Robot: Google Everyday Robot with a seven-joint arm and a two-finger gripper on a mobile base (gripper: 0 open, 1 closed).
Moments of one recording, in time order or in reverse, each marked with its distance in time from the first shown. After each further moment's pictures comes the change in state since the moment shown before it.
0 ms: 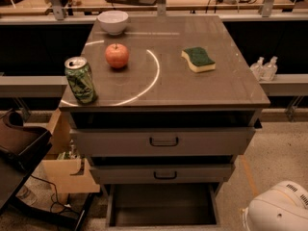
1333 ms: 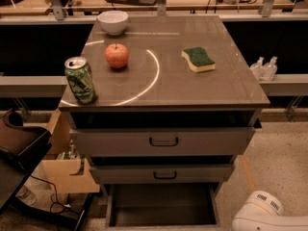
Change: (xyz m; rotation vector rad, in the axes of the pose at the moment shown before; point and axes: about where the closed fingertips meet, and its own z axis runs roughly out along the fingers) arm -0.014 0.029 0.055 -0.076 0.064 -0.096
